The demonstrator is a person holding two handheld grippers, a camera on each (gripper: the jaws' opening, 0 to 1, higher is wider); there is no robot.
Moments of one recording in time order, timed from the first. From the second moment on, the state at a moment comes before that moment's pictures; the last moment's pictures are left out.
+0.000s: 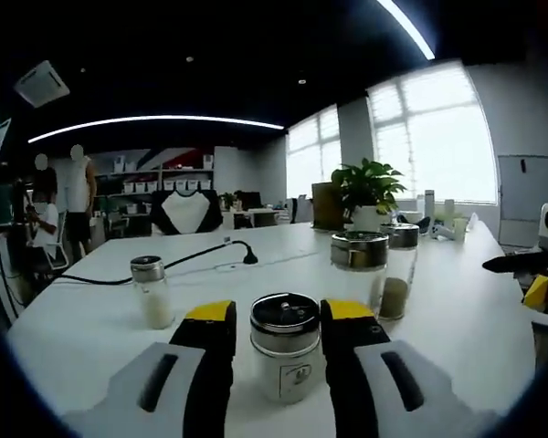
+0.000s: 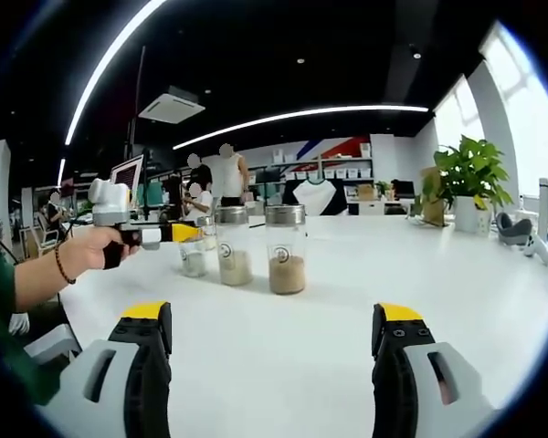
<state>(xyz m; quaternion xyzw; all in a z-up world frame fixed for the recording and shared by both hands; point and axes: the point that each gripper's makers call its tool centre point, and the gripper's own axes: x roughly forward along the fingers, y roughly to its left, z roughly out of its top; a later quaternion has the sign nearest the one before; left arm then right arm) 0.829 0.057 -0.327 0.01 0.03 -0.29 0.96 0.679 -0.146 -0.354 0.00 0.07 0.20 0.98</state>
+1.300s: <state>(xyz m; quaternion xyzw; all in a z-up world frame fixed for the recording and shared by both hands) 0.761 0.127 -0.303 0.01 0.00 -0.19 0.98 0.679 -0.139 -0.357 0.00 0.07 0.20 0.98</state>
